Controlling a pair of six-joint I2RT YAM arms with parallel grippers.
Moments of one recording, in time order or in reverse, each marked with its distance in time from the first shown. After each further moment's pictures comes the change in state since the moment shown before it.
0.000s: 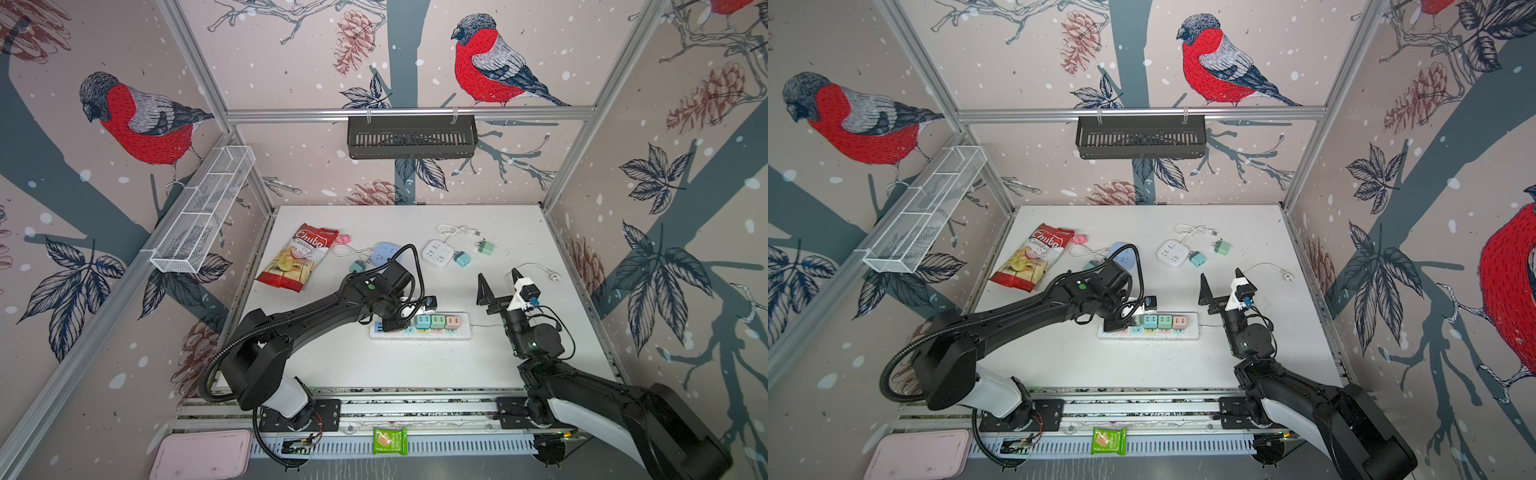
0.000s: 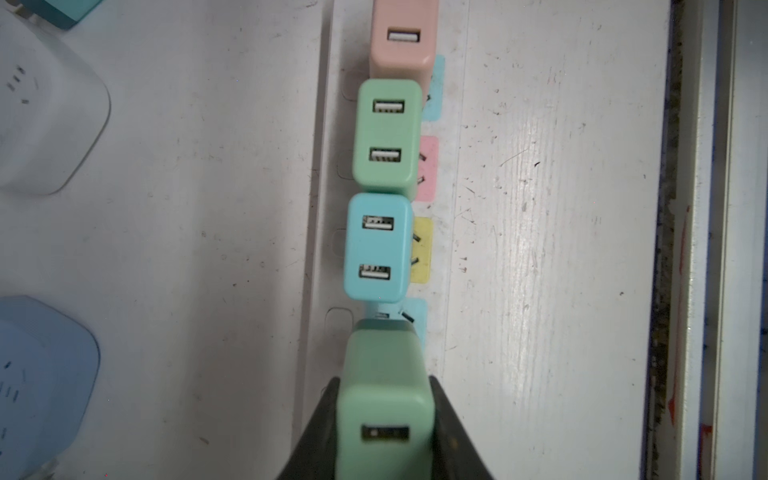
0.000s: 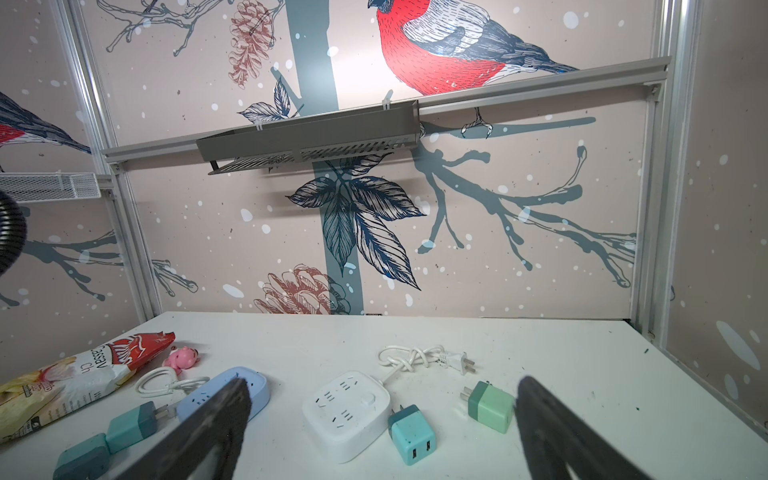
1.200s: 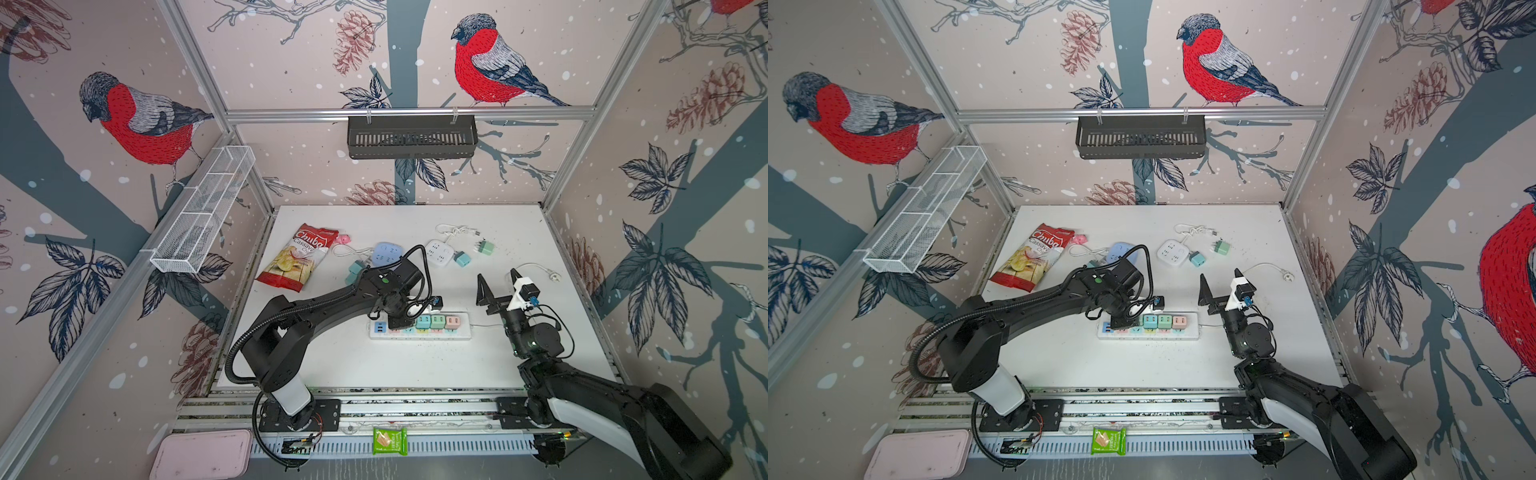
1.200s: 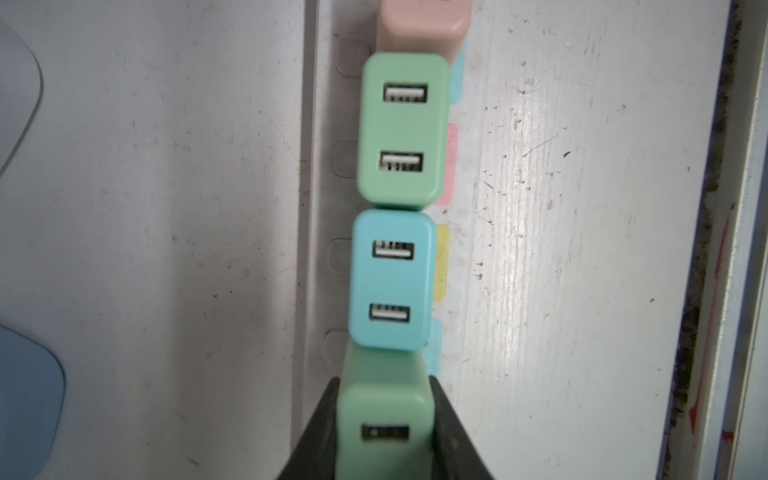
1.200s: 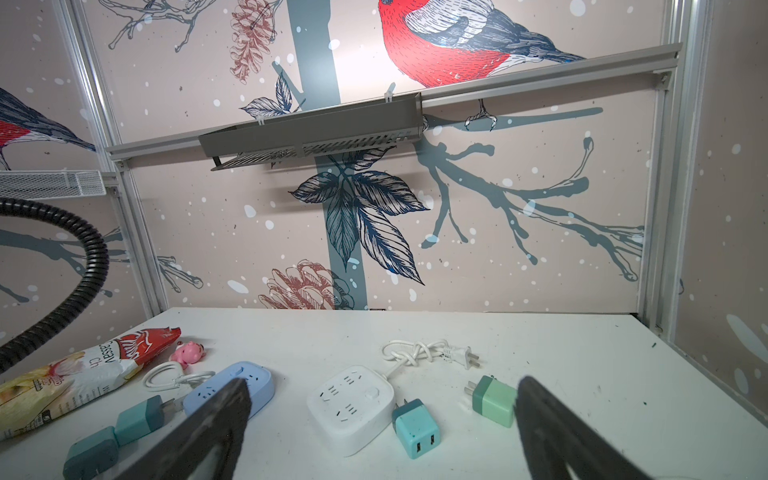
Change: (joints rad) left arm -0.020 0.124 0.097 -0.058 -0.035 0.001; right arm -0.009 0.001 0.000 -0.015 -0.018 0.019
